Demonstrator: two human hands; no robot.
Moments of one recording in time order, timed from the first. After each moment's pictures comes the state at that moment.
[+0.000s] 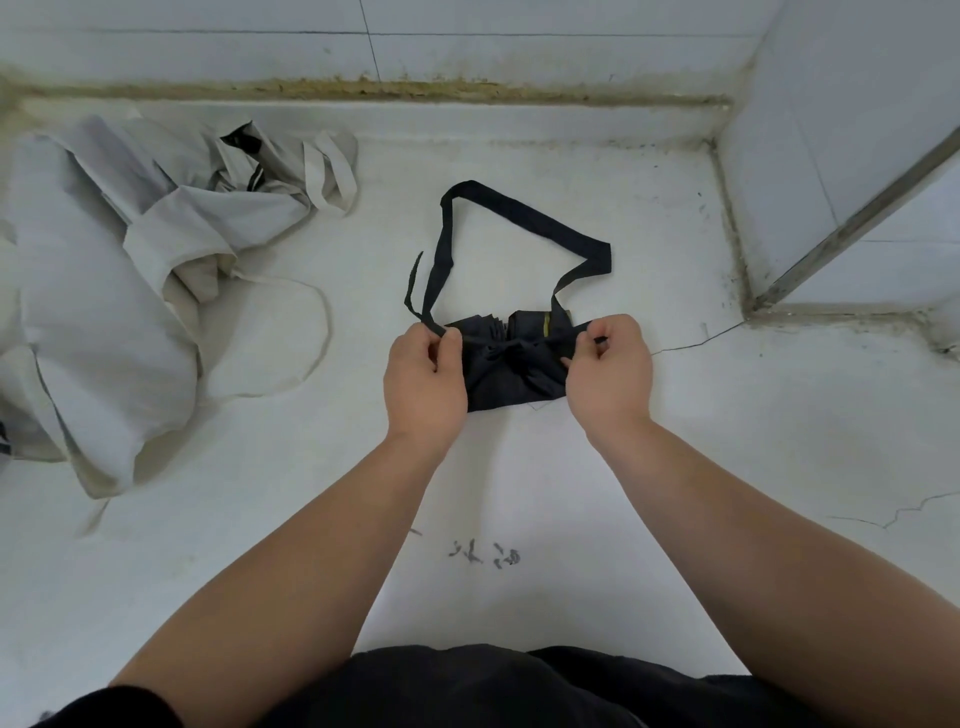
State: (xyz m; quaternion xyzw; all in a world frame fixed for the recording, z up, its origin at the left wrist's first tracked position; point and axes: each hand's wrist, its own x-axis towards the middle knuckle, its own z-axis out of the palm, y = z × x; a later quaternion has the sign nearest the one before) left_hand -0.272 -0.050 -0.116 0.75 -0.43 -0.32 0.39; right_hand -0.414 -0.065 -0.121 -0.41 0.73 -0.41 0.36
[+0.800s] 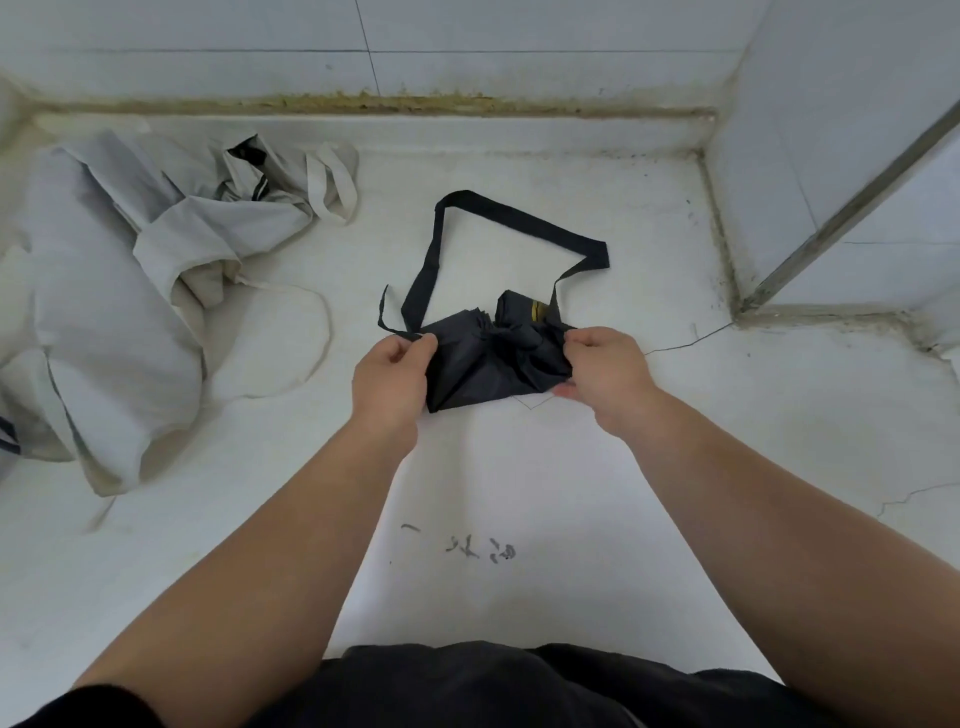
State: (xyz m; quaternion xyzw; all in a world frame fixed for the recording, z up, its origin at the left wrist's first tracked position) left_hand -0.248 -0.052 -0.108 0.72 -0.23 -0.49 0.43; right_hand -0.431 -0.078 -0.112 -0.36 0.72 -0.28 0.52
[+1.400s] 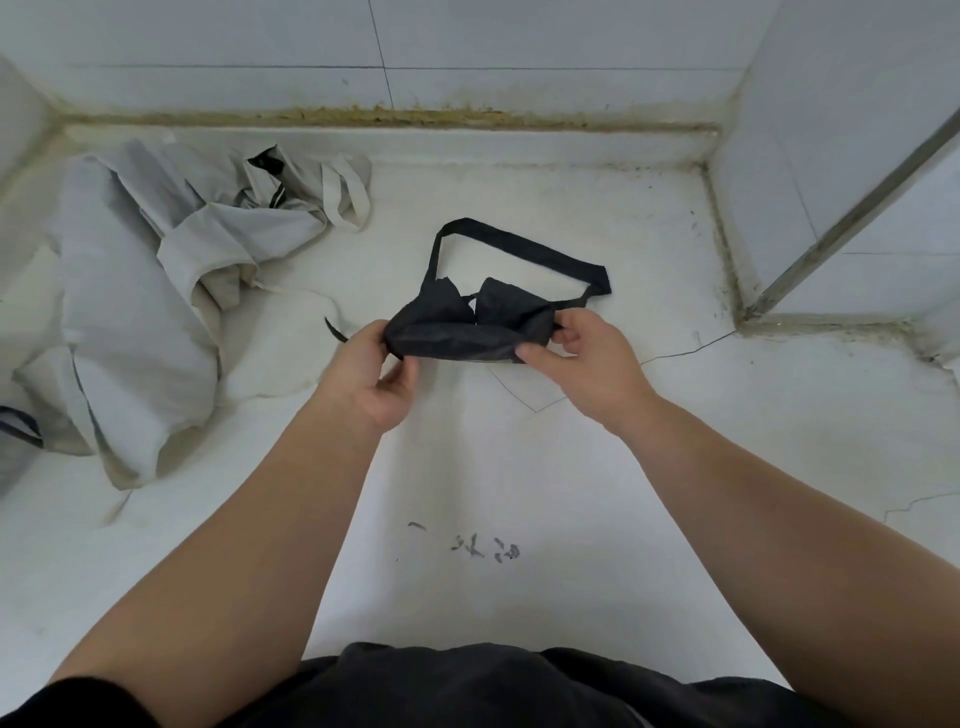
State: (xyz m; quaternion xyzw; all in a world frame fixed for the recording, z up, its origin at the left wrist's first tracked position) left_hand -0.225 -0.064 -0.072 0.54 0.13 -0.64 0.52; right_hand -0.424 -0.067 -0.089 -0.56 0.63 -0.30 0.45
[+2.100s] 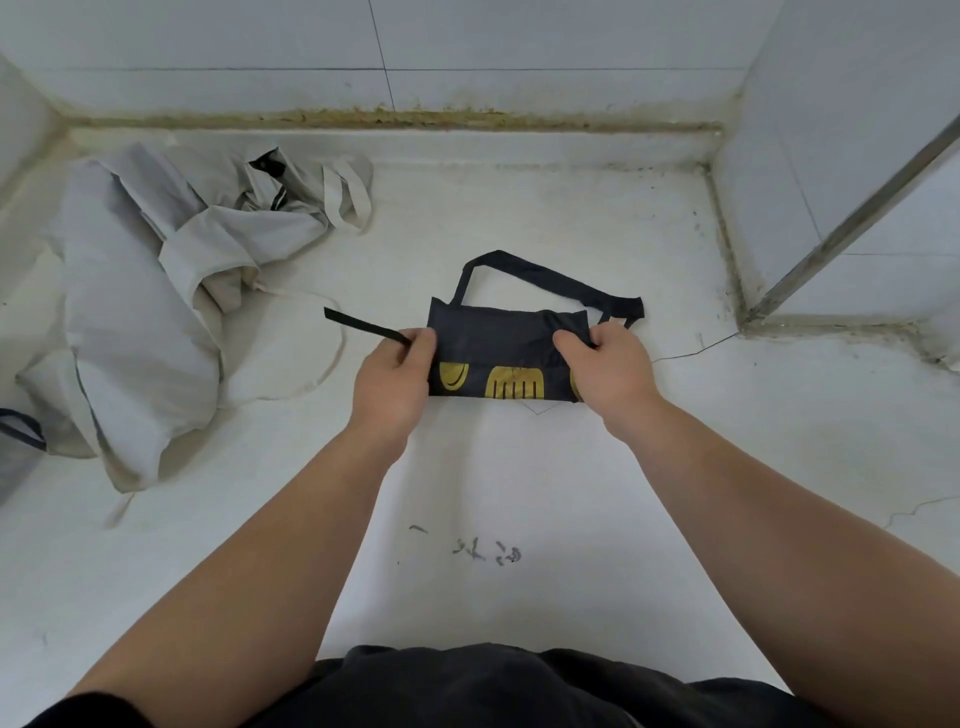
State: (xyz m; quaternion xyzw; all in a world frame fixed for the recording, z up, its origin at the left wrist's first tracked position) left_hand -0.240 -0.049 -0.098 0.72 -0.36 -0.45 0.40; right_hand -0.428 -0.076 -0.103 -0.49 0.71 -0.29 0.41
